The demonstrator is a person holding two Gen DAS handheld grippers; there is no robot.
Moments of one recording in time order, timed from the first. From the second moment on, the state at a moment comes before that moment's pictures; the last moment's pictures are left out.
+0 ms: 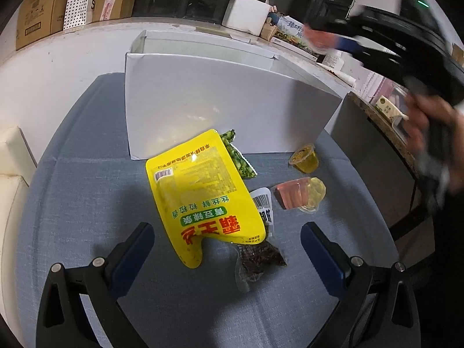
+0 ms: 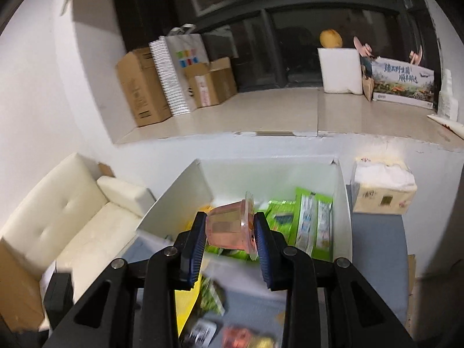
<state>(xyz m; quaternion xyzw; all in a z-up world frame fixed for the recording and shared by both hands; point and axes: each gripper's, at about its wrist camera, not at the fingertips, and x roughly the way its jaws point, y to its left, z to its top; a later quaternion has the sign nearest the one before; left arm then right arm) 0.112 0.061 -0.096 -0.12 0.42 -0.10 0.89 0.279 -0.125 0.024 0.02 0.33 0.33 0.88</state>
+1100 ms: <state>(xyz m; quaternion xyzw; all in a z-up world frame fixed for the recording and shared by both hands) 0.164 0.067 -0.123 -0.17 0.47 -0.04 0.87 0.134 -0.209 -0.021 0.10 0.32 0.29 0.89</state>
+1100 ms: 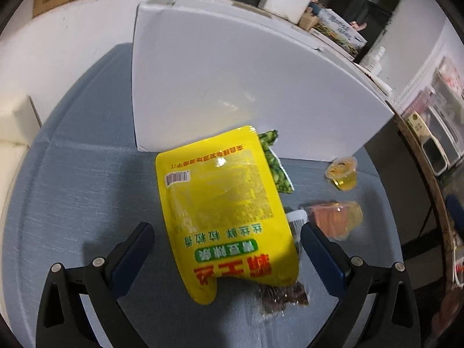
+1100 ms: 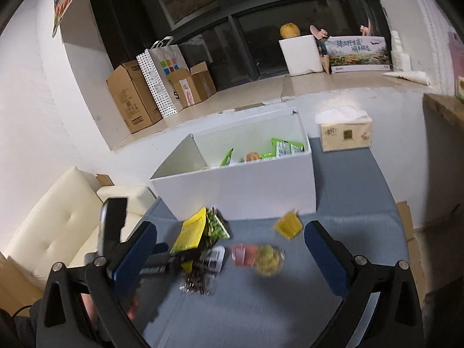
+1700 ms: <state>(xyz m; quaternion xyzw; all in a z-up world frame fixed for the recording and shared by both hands) 0.111 0.078 -0.094 -0.16 0.41 -0.07 0.89 0.133 -0.187 -0.043 0.08 0.35 0.31 0.88</state>
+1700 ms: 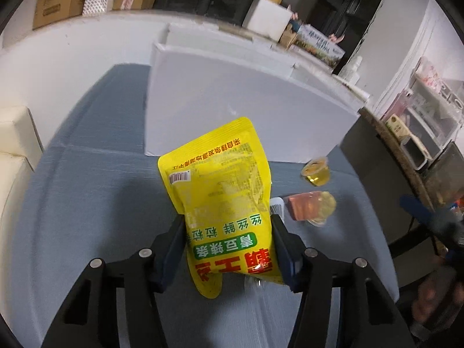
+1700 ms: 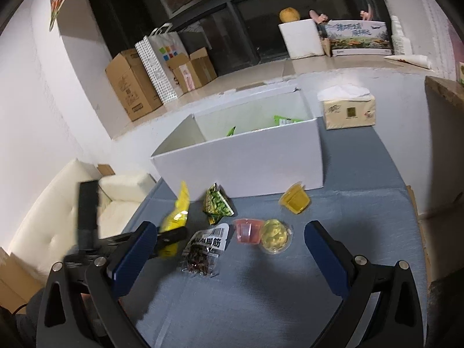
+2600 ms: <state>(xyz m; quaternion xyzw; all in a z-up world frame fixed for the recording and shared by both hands) 0.045 0.124 -0.050 -0.17 0.36 -0.05 0.92 0.237 -0.050 -0.120 -0.04 0.46 0.32 0.83</state>
